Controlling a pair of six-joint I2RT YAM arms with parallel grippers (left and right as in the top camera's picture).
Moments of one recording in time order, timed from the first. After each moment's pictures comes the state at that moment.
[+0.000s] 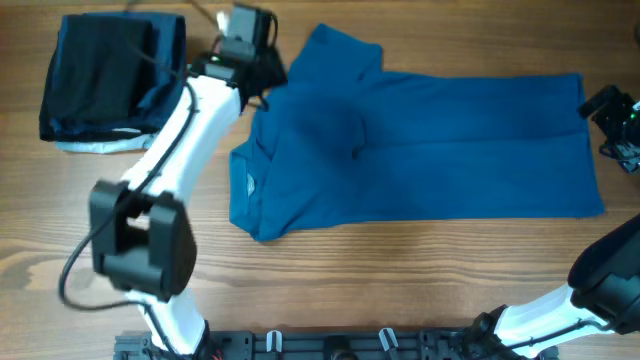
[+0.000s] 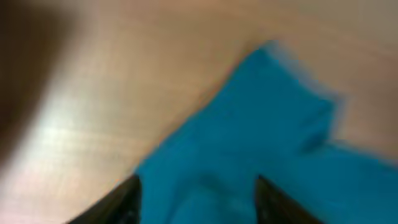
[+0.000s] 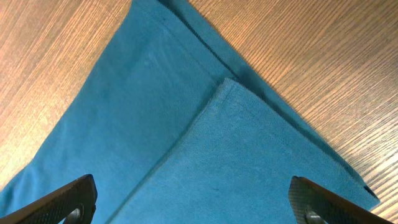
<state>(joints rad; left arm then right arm) -0.29 1.92 1.63 -0.59 -0.09 -0.50 -0.62 1.81 1.50 -0.83 -0.18 0.28</state>
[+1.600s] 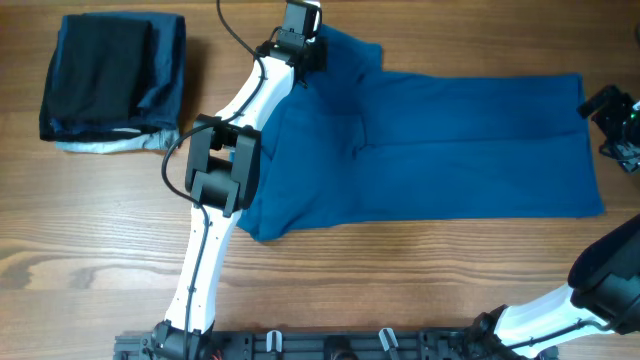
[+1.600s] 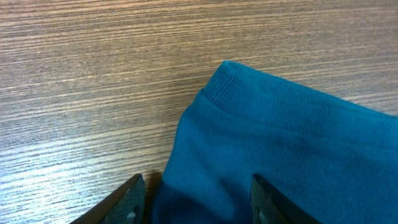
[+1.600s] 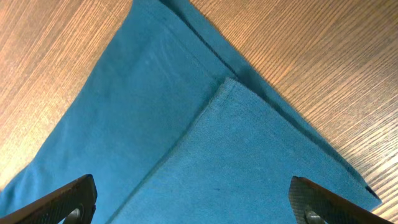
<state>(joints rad) -0.35 2.66 2.24 -0.40 -0.03 -0.17 -0.62 1.81 1.50 -0.82 -0.18 0.28</state>
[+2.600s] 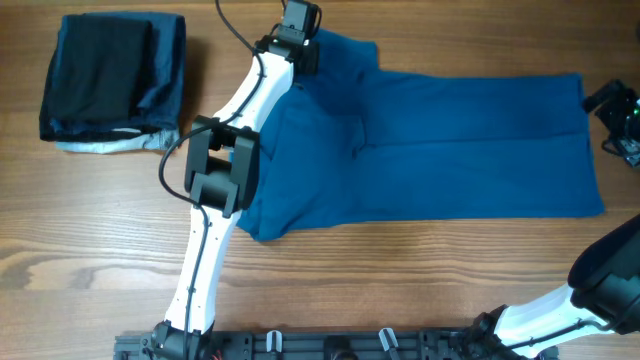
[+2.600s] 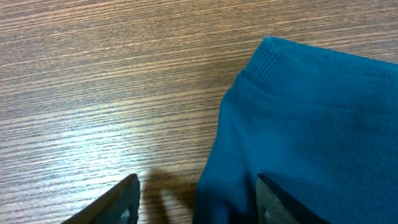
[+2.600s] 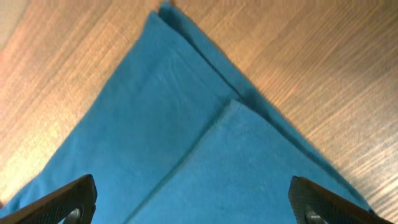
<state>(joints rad) -0.35 2.65 2.28 -0.57 -0.17 -0.14 -0.62 1.81 1.50 -0.75 -0.18 0.28</state>
